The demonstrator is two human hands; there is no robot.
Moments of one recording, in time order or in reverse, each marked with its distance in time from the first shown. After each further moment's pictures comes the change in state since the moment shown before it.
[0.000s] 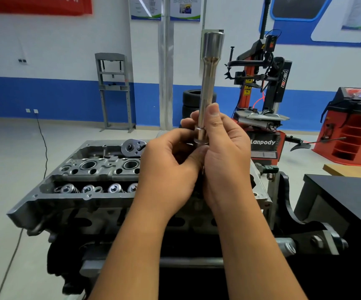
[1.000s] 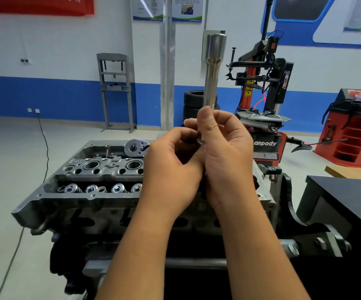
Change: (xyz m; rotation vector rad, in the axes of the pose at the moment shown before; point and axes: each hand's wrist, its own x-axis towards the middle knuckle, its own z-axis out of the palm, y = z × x) left_hand 0.001 -0.004 0.002 -0.052 0.031 0.009; right_hand -0.001 -0.001 0.000 -0.048 -0.003 -0.006
